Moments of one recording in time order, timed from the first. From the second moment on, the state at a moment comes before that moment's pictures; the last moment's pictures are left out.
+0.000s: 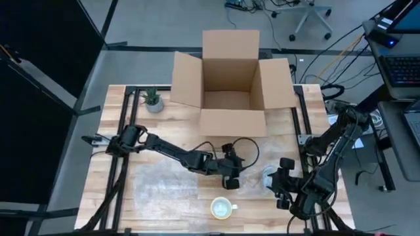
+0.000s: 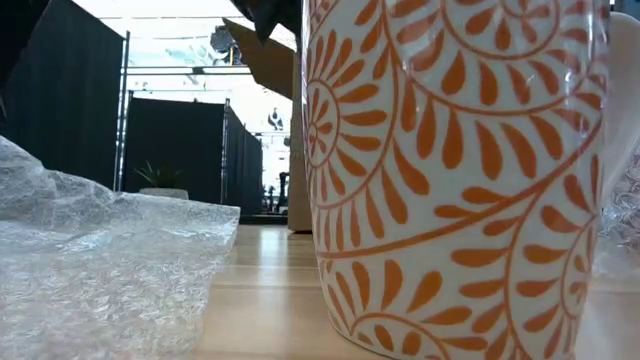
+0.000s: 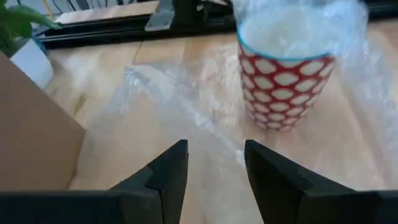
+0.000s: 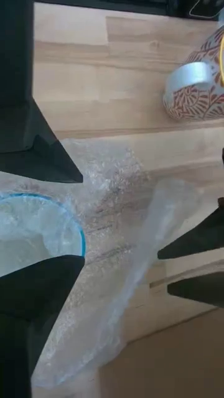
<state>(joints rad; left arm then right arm) -0.25 2.14 1.50 0.04 -0.38 -0.02 0.98 1.43 1.09 -1.04 0.65 1.07</state>
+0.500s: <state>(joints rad) -0.35 1.98 1.51 -0.58 -0.45 -0.18 0.98 1.42 1.09 -1.04 0.65 1.08</state>
